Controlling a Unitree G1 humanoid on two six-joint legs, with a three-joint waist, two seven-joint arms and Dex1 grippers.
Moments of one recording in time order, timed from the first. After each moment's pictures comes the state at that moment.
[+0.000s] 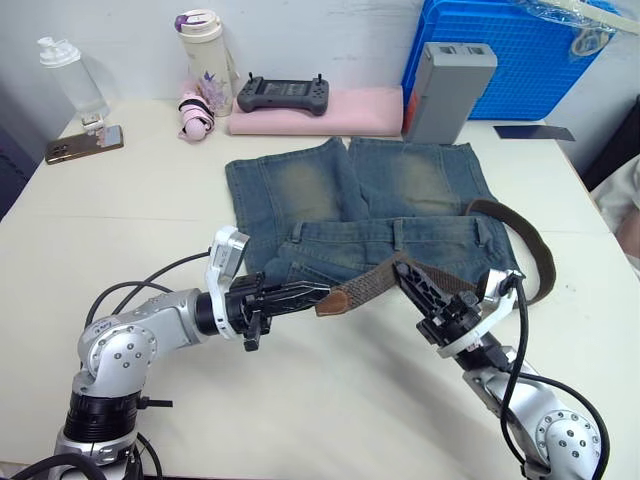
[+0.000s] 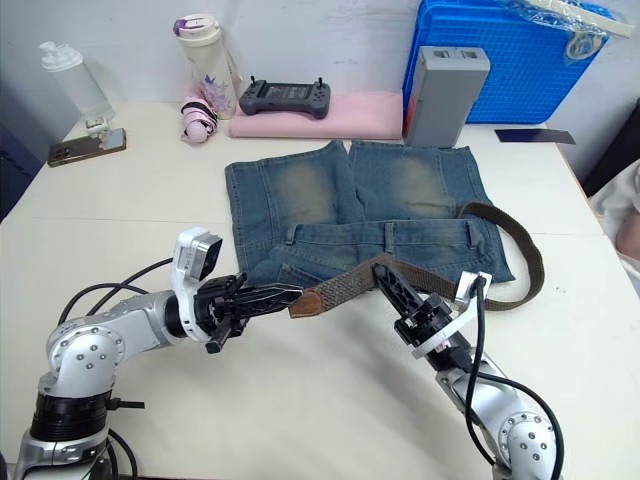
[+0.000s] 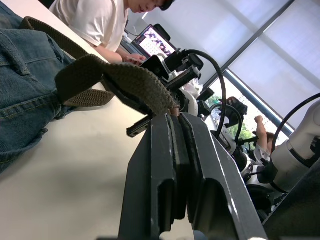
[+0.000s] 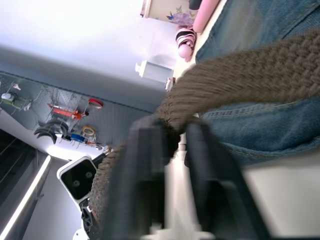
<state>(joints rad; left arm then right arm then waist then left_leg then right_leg) -0.30 0.53 0.11 -0.37 -1.17 1.01 -0.72 0.10 -0.28 -0.13 -0.52 1.73 0.58 0.00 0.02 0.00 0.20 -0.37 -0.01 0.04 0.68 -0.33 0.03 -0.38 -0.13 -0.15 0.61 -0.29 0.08</state>
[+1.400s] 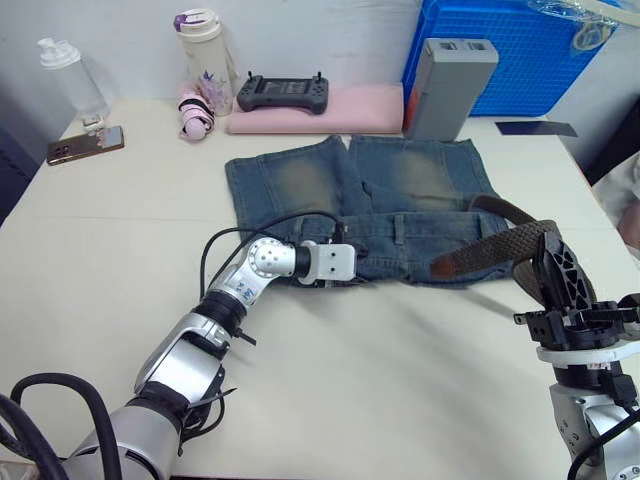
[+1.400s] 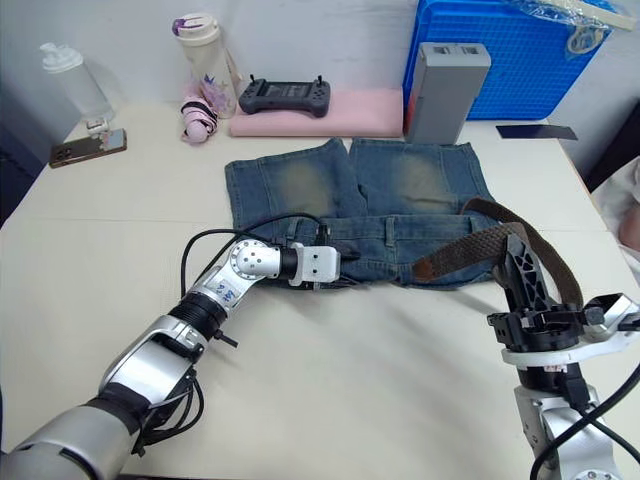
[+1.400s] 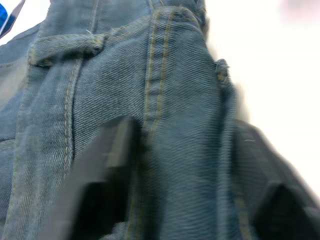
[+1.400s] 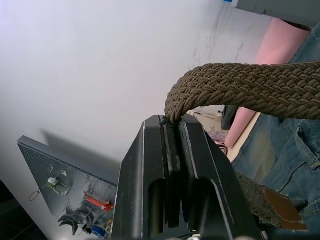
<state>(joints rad) -0.92 0.28 -0.43 0.82 0.21 -0.50 -0.75 0.28 -0.25 -0.44 -0.70 1.95 0.35 0.10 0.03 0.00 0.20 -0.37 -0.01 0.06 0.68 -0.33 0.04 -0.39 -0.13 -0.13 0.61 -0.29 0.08</state>
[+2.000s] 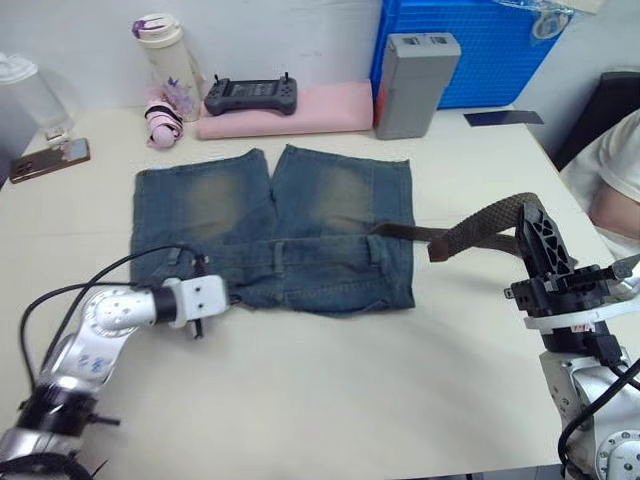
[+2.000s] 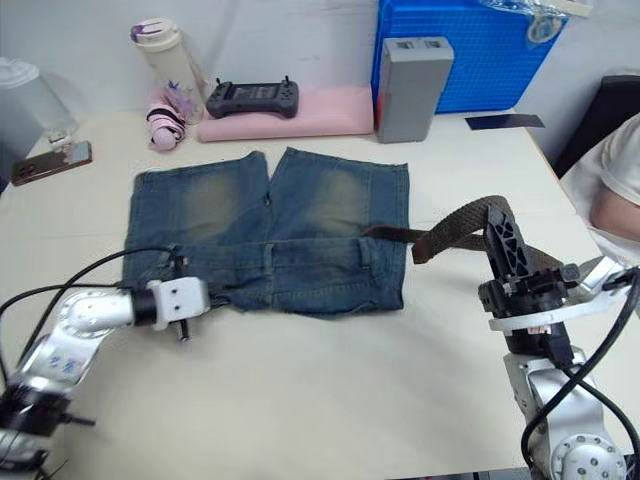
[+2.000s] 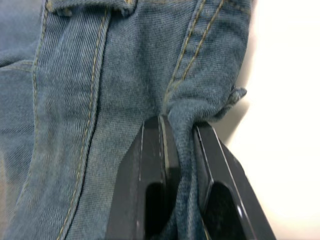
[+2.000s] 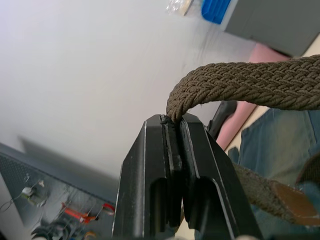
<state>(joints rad) -0.12 0.85 0.01 -0.02 -0.04 -0.17 -0.85 0.08 -0.33 -0.36 -0.70 1.89 0.31 -0.09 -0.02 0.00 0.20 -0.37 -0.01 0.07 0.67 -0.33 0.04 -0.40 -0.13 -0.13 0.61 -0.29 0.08</state>
